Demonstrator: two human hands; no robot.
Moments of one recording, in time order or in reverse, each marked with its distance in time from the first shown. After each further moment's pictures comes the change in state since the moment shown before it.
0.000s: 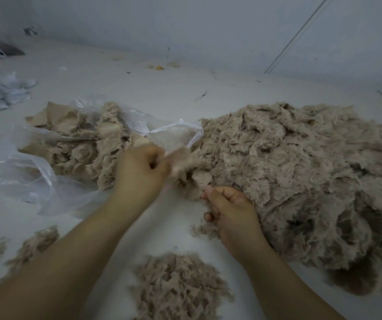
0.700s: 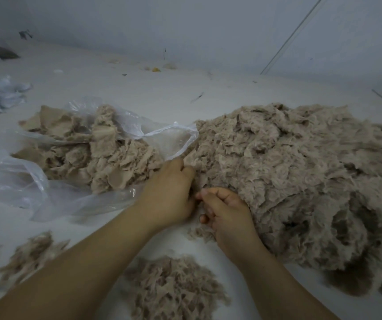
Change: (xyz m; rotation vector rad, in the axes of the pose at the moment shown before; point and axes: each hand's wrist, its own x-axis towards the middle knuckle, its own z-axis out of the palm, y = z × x) left_hand -0.009 0.007 0.040 0.613 -0.426 0.435; right_hand 0.000 -0.001 0.003 -0.017 0.013 0.023
